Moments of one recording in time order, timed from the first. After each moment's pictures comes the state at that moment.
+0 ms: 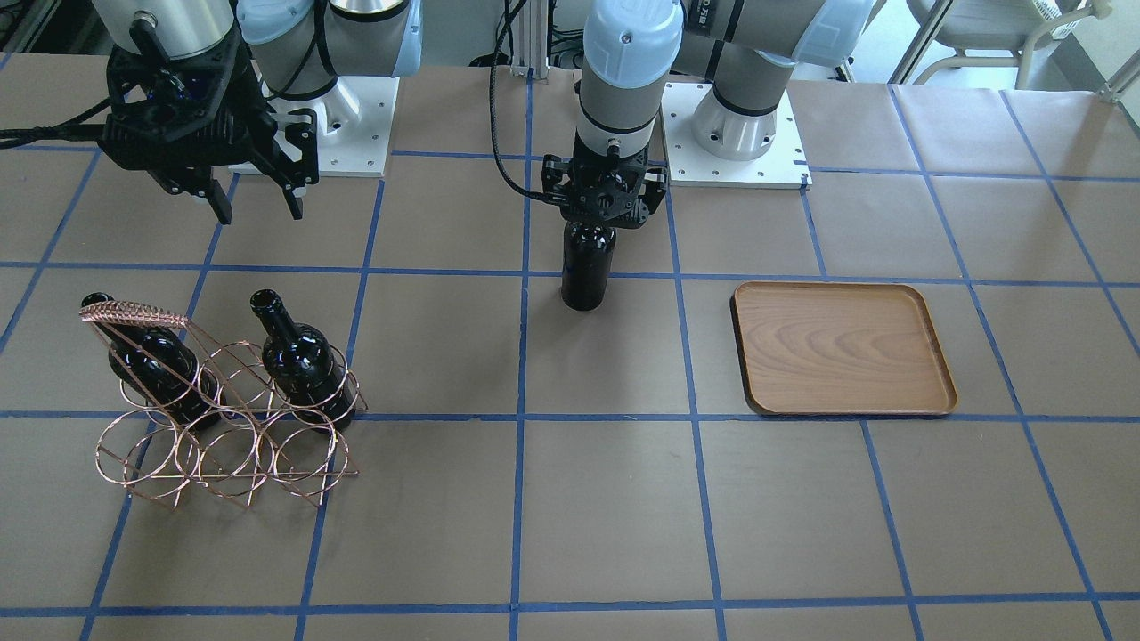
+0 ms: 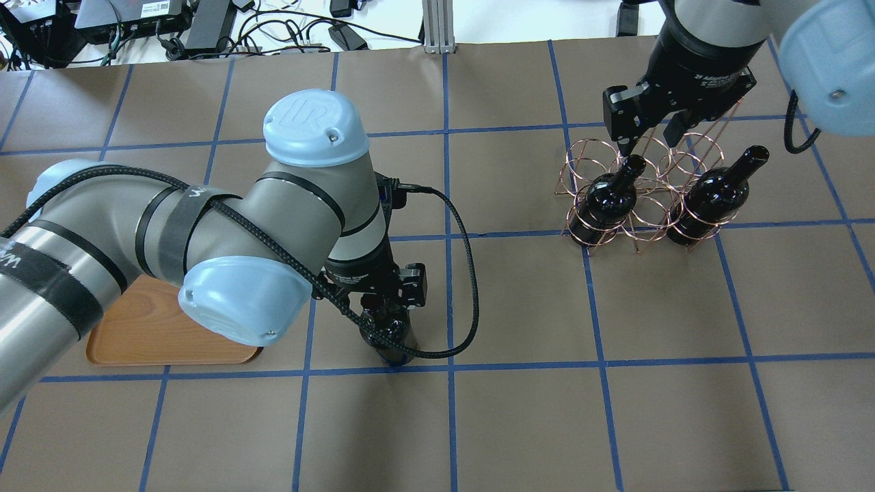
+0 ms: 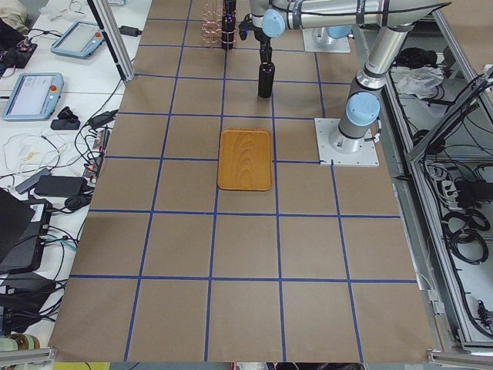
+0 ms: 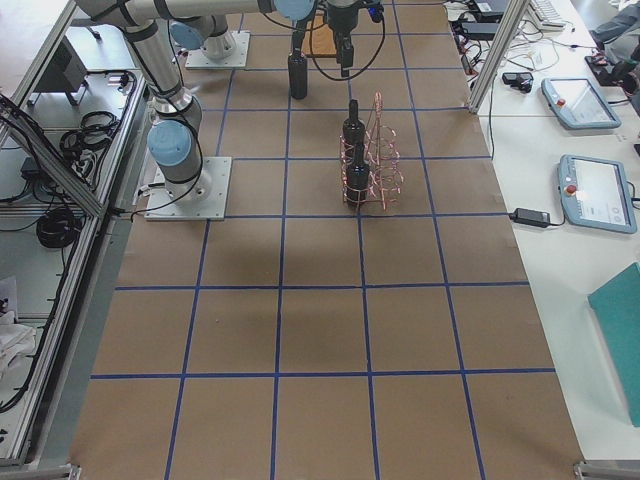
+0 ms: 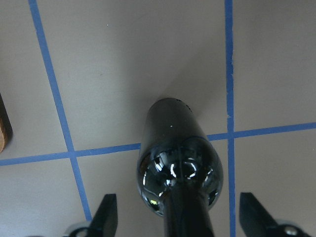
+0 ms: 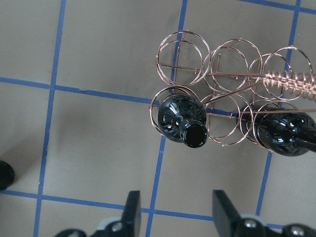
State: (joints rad) left arm -1.91 -1.58 -1.88 -1.42 1.52 -0.22; right arm 1.60 -1.61 1.55 -1.59 -1.60 -0.13
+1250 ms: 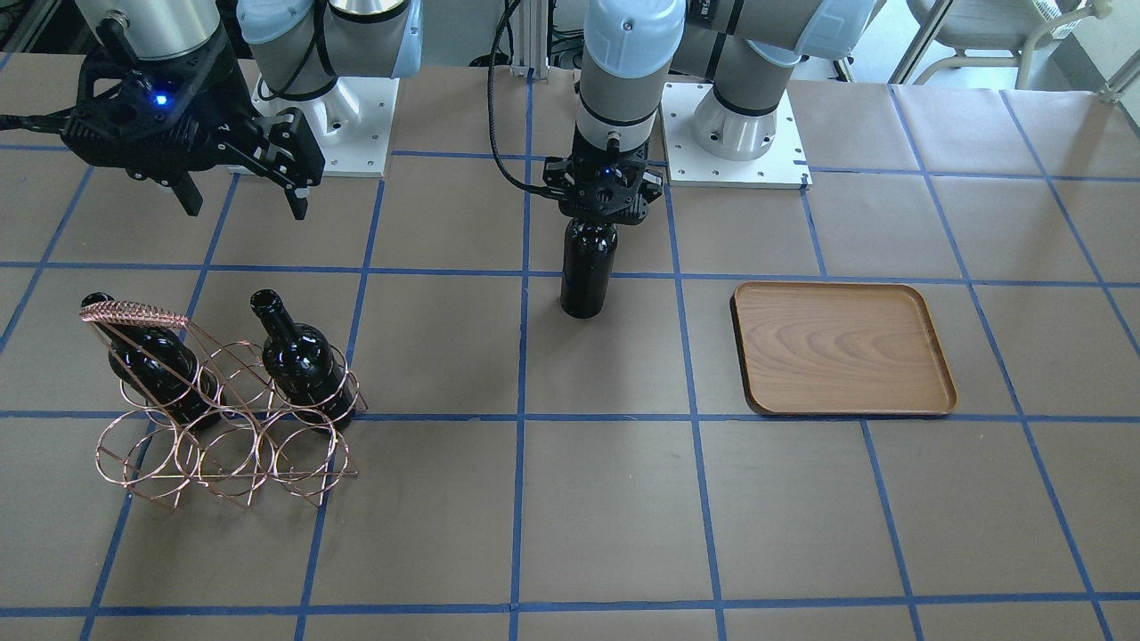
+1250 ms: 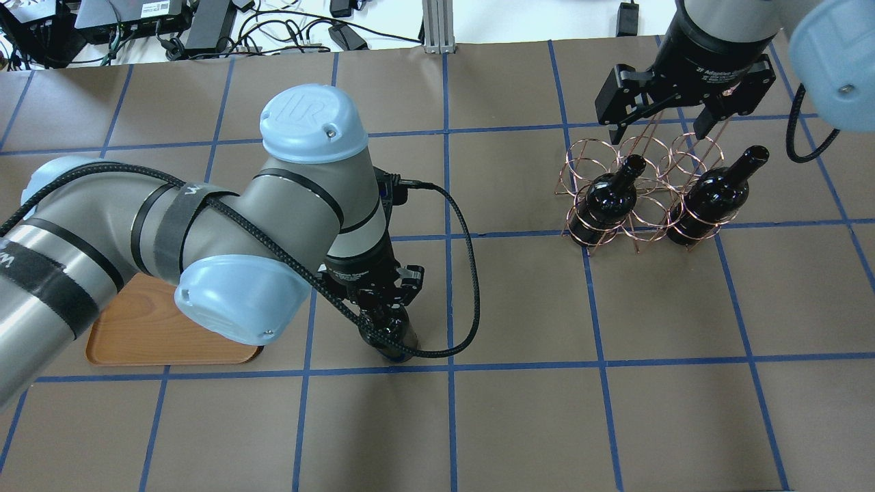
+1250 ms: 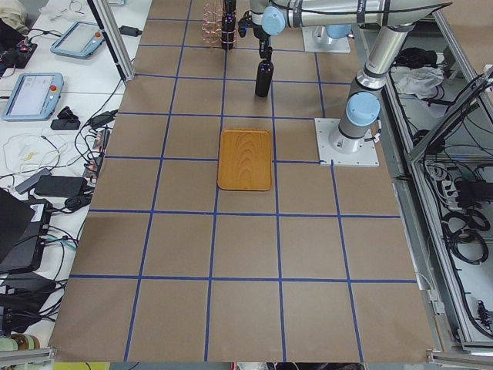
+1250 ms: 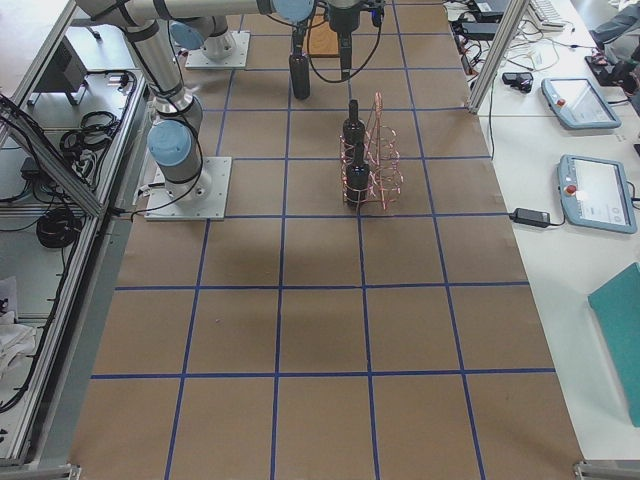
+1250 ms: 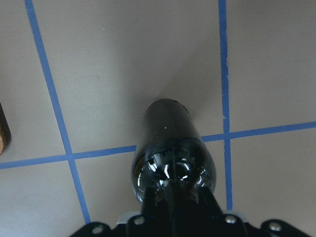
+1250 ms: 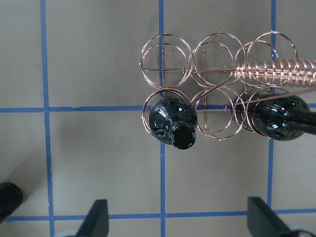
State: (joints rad) left arm -1.91 -1.58 -1.85 -1.43 1.52 -0.21; right arm 1.58 -1.61 1.55 -1.60 -1.60 0.01
